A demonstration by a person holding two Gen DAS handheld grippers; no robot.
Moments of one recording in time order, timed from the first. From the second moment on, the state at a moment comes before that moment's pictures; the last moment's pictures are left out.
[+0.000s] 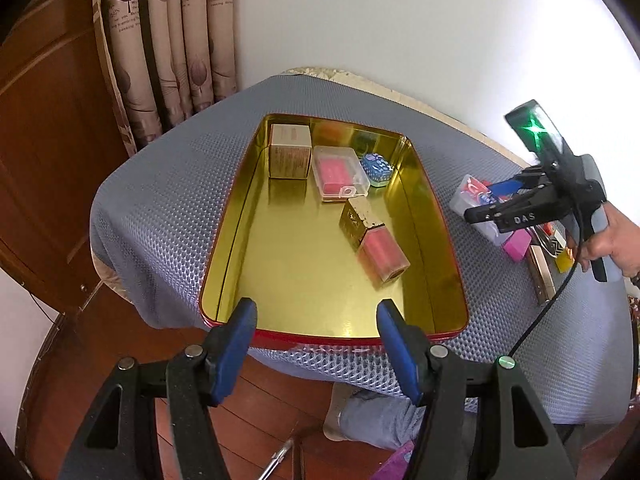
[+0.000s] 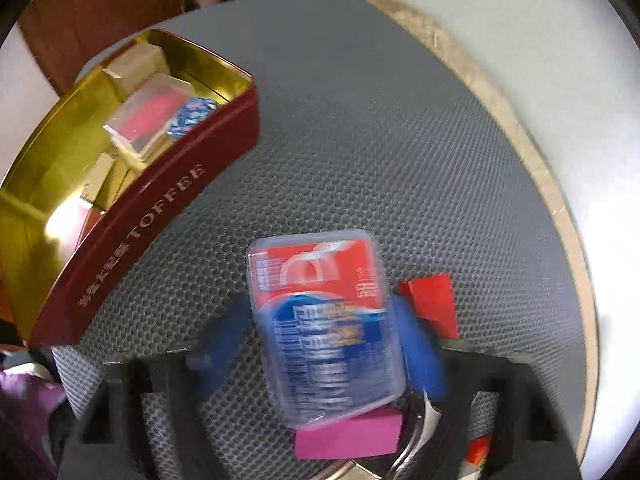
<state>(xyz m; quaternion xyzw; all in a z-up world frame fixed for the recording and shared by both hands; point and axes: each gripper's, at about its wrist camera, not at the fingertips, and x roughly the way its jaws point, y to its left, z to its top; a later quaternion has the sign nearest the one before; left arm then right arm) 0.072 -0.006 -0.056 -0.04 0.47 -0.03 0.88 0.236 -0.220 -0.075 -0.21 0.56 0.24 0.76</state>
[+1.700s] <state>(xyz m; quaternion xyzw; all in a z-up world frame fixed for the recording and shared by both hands) 0.183 -0.314 -0.121 0.11 0.59 -0.18 0.78 -0.035 -0.530 -0.098 0.11 0.48 -0.04 0.87</state>
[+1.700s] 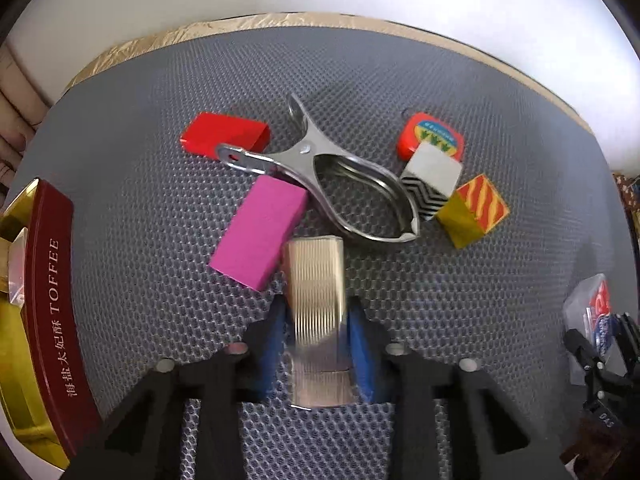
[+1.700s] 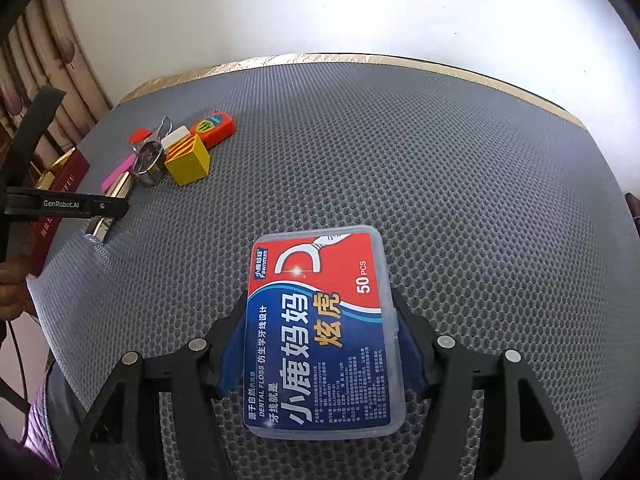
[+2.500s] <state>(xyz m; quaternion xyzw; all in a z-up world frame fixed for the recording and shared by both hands) 0.198 -0.045 -0.051 0.03 0.55 -0.02 0.83 -0.024 -0.510 -0.099 0.08 0.49 -0.07 0.86</state>
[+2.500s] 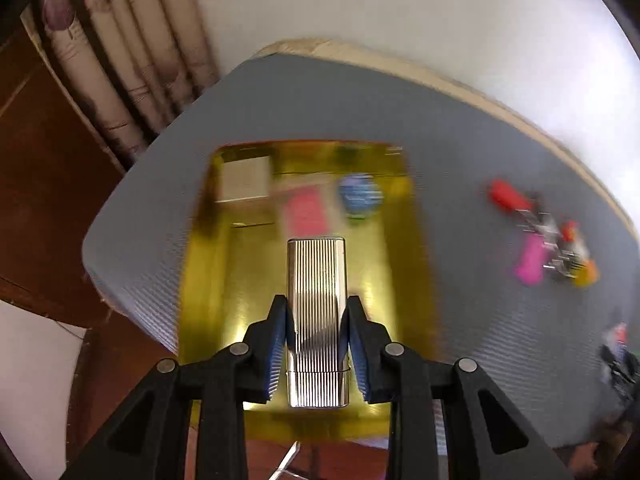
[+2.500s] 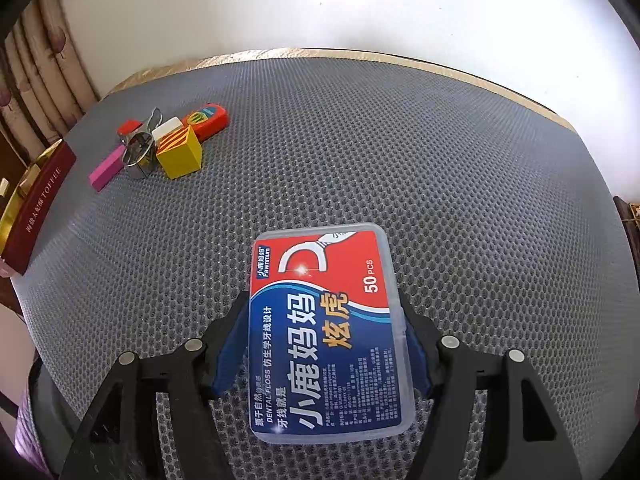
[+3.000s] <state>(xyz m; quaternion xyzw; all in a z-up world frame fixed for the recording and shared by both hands) 0.241 -0.010 -0.109 0.06 0.56 0.00 0.83 -0.008 -0.498 -0.105 0.07 0.51 -0.07 0.85</state>
